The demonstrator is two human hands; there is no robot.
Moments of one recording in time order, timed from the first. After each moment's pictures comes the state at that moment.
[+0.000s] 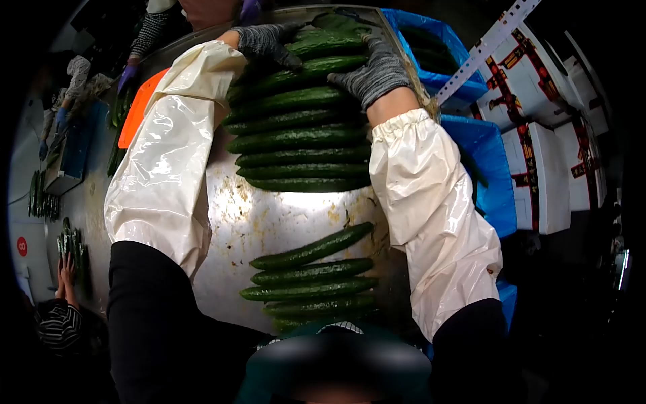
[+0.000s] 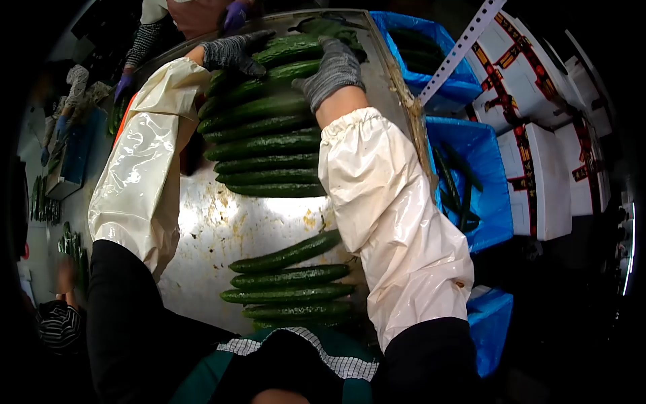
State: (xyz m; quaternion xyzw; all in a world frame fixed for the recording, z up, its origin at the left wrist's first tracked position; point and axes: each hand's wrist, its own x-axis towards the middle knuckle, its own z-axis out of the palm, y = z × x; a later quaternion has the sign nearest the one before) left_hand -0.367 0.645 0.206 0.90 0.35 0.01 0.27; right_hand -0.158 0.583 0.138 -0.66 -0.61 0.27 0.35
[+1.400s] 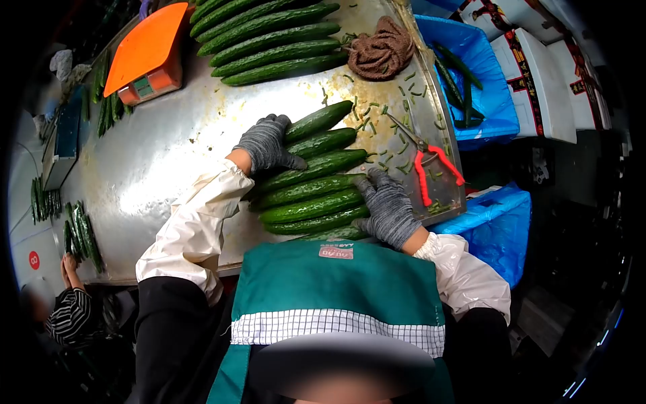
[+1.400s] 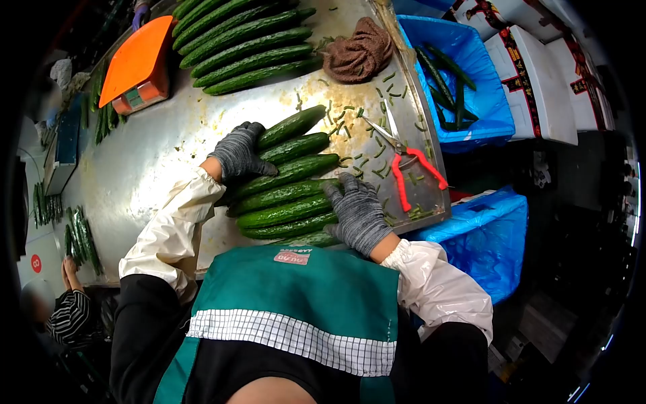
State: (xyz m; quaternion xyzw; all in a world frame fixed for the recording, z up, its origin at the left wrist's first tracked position) left_hand -0.365 0.303 0.078 0.83 0.47 -0.09 0.30; right_hand -0.161 0.129 0.094 -0.63 -0.73 0.26 -0.06
